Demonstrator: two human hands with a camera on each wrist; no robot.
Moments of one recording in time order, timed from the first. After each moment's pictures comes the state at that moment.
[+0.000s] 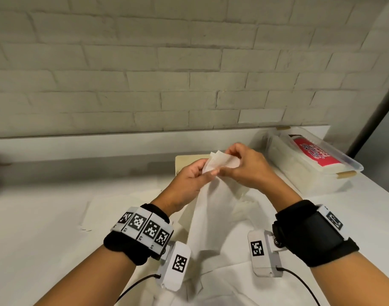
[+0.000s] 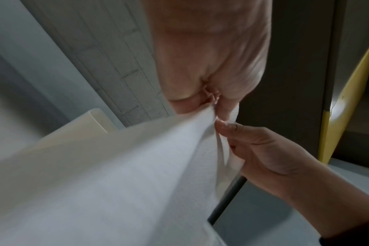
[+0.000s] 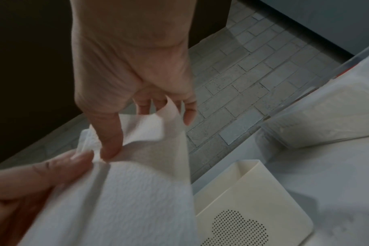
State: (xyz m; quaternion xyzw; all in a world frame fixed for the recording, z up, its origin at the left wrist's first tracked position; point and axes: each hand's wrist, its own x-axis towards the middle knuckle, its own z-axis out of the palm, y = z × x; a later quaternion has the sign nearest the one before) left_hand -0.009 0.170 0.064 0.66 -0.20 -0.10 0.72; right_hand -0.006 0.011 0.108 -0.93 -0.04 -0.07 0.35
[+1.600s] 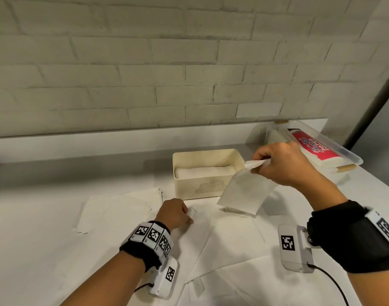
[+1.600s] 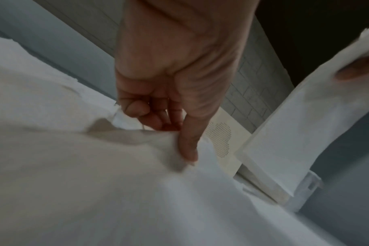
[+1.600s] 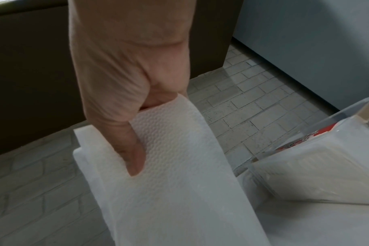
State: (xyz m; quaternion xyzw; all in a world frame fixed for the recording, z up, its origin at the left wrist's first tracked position) left_hand 0.020 0.195 -0.040 0.95 -0.01 -0.14 0.29; right_hand -0.018 -0.034 0.125 -0.98 -0.06 -0.09 0.18
